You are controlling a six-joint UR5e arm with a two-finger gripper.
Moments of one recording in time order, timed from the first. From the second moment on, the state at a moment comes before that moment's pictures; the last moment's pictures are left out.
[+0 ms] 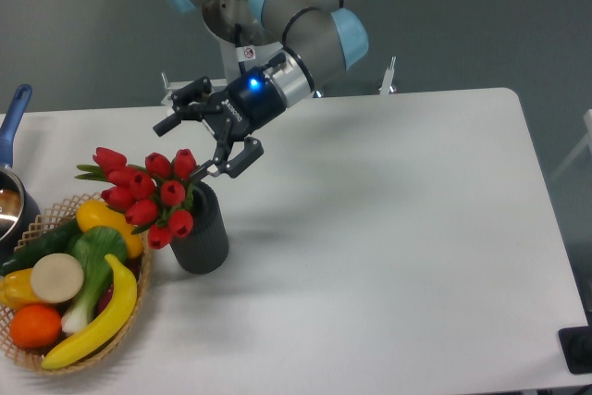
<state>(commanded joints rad) 2.65 -1.56 -2.18 -0.80 0.14 1.45</state>
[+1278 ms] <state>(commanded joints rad) 2.99 -1.49 -1.97 -0.80 0.66 1.32</state>
